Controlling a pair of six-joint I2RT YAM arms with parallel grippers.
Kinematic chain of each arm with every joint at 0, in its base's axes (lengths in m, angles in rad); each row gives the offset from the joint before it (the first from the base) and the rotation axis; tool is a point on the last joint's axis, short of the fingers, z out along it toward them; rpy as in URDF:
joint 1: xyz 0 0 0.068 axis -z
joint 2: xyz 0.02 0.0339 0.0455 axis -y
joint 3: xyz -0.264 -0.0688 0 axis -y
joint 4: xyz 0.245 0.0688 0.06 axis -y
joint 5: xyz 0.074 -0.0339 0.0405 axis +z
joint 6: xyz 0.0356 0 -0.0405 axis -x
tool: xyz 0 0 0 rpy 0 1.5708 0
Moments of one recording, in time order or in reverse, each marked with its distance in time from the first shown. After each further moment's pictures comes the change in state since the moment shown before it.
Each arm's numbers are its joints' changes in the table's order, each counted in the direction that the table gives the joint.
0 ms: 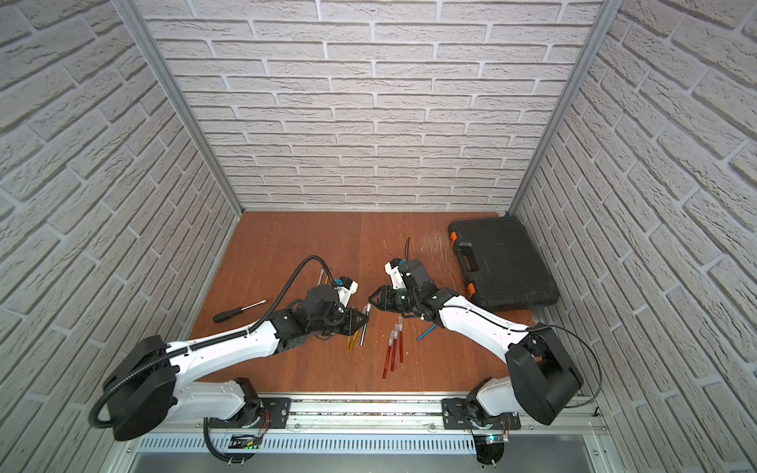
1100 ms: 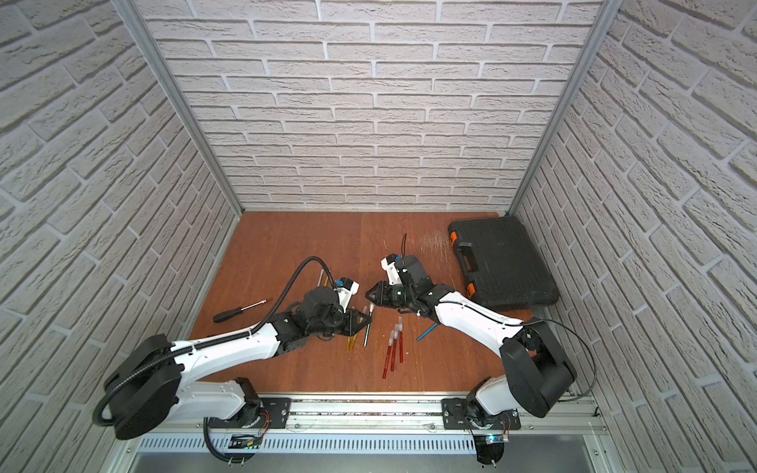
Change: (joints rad) left arm 0.000 -0.009 -0.047 0.133 -0.050 0.041; right arm -0.008 -0.048 0.044 0.030 0.005 -0.009
